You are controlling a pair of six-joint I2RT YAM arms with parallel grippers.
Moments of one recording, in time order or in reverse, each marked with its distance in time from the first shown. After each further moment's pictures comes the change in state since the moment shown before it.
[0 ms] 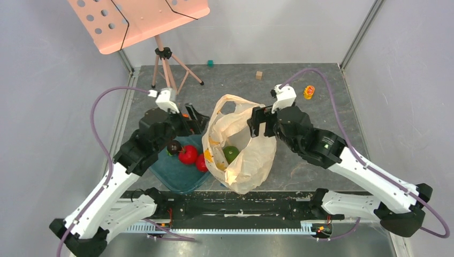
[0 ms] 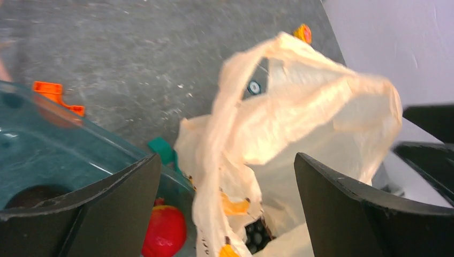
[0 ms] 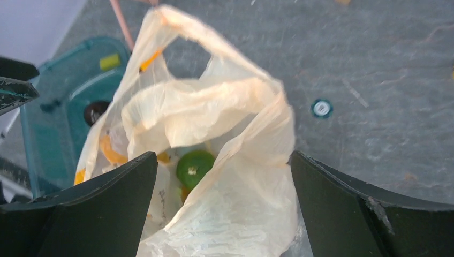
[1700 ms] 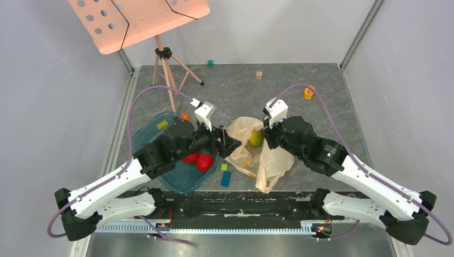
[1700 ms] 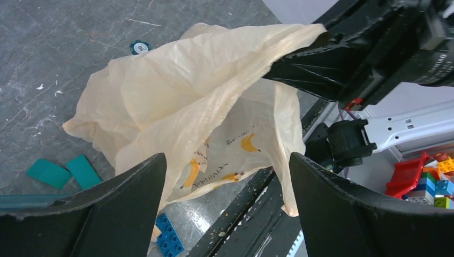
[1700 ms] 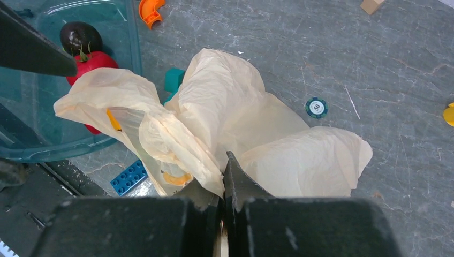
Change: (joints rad) left arm -0.410 0.109 -0.050 0.201 0.098 0.107; right arm -0.030 -0.095 -0.184 0.031 -0.198 -0.261
